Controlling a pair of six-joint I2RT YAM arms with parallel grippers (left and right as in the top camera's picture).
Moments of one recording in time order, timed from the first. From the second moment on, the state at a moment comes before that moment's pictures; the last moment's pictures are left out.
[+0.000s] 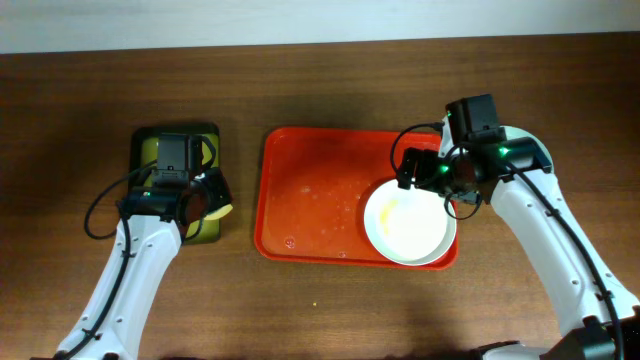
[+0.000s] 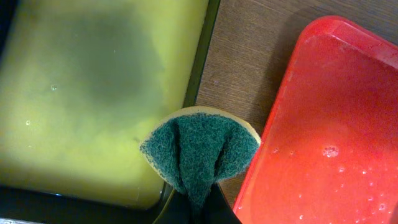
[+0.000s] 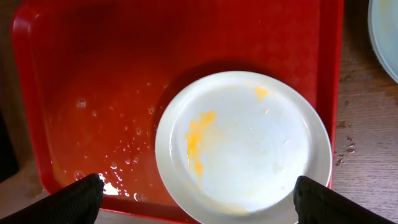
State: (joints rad) left arm -0.09 1.40 1.00 -0.67 -0.05 -0.42; right arm 0.17 1.50 1.24 -0.94 -0.17 0.41
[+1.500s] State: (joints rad) left arm -0.09 1.40 1.00 -0.66 -0.05 -0.42; right arm 0.14 1.69 0.96 -0.80 -0.13 0.55
